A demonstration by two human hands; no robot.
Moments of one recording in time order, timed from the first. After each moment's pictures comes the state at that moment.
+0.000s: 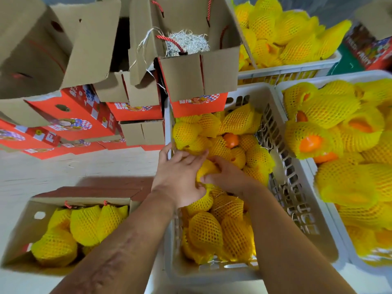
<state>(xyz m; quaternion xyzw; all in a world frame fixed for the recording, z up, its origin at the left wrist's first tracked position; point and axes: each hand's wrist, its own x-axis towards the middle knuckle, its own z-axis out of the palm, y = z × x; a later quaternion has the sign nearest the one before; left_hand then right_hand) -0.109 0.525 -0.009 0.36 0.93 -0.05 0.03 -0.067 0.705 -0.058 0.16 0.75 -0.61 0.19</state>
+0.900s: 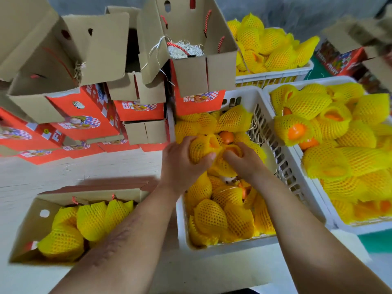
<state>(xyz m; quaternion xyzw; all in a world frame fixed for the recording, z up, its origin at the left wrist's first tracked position) -0.103 0.518 -0.005 0.24 0.88 0.40 0.01 -0.026 0.705 0.002 0.28 0.80 -0.53 0.01</state>
